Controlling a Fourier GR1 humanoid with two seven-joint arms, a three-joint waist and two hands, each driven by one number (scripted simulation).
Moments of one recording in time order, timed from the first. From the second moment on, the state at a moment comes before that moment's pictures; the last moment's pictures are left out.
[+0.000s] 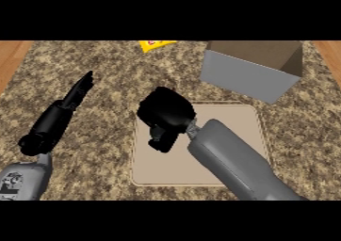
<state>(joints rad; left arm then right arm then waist) -0.21 0.29 -0.03 -1.53 -0.09 -0.18 -0.08 -0.79 -0.04 0.61 -1.08 0.92 0.00 -0.15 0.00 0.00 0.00</state>
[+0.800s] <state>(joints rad) -0.20 0.27 -0.03 -1.55 -0.11 -0.18 -0.07 -0.89 -0.09 0.16 -1.25 0.83 -0.01 0.19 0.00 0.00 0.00</state>
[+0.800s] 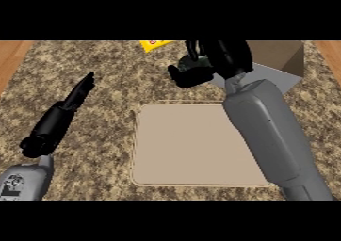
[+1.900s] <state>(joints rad) -0.27 0.25 -0.02 -1.54 -0.11 -0.21 -0.05 -1.16 -0.43 0.03 -0.42 0.91 0.24 -0.14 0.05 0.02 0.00</state>
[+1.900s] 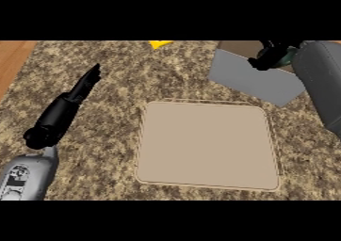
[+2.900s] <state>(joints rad) -0.25 0.25 -0.02 -1.54 -0.11 -0.22 -0.06 -1.23 -0.48 -0.47 -0.19 0.42 0.35 -0.40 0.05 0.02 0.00</state>
